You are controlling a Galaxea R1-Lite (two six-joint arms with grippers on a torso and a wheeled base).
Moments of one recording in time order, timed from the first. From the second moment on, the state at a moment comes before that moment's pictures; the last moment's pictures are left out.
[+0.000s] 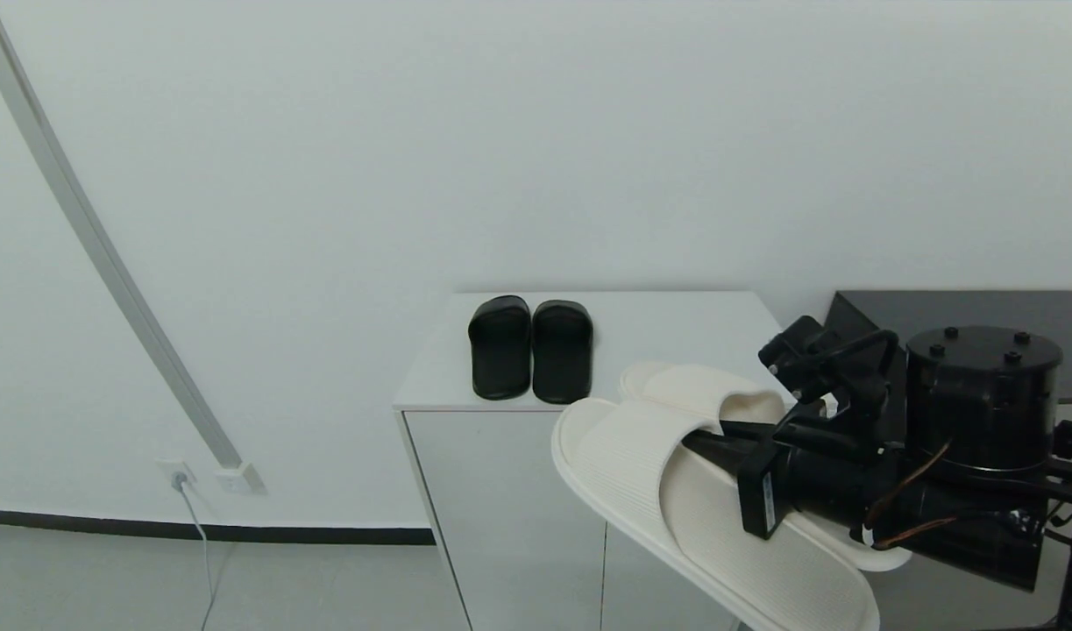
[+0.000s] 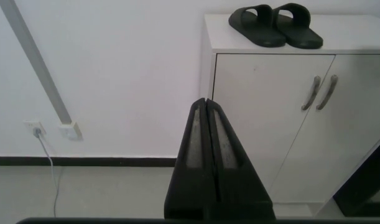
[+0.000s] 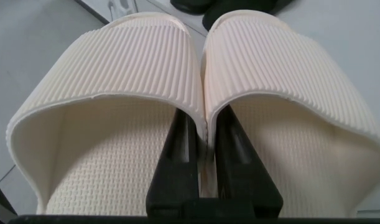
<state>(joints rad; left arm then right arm) 0.00 0.00 0.00 0.00 0.03 0.00 0.72 1.58 -0.64 -0.68 0.04 -0.02</state>
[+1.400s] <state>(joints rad) 0.00 0.00 0.00 0.00 0.02 0.00 0.76 1.57 -0.59 -0.68 0.04 -0.04</state>
